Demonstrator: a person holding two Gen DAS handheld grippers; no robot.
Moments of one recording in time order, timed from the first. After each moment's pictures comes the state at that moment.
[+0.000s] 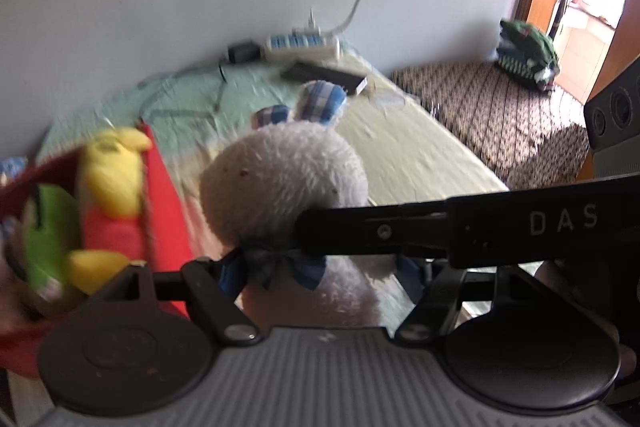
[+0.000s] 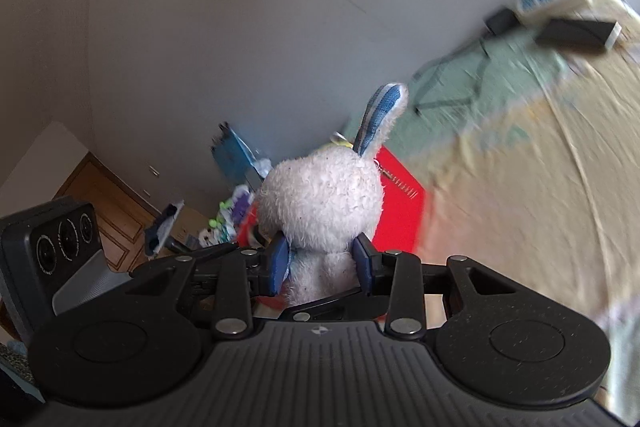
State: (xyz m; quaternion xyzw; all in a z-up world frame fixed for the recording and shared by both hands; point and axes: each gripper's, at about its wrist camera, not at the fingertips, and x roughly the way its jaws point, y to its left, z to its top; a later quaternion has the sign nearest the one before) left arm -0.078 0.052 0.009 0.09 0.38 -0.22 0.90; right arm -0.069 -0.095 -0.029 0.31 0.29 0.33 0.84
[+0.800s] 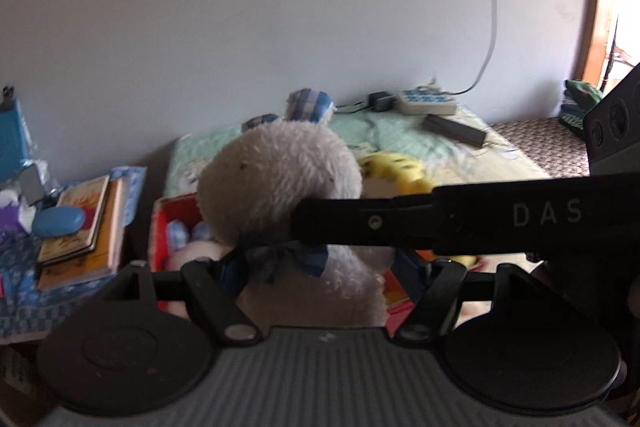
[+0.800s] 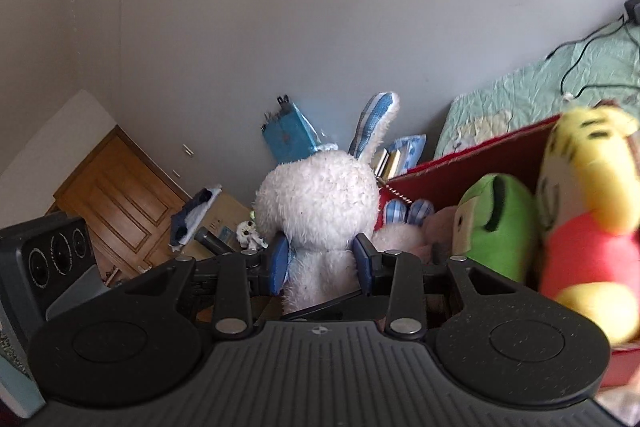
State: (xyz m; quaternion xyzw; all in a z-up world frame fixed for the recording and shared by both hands) left arm -0.065 0.299 0.051 0.06 0.32 -0.15 0.93; right arm -0.015 0.134 -0.013 0.28 0.29 0.38 0.83
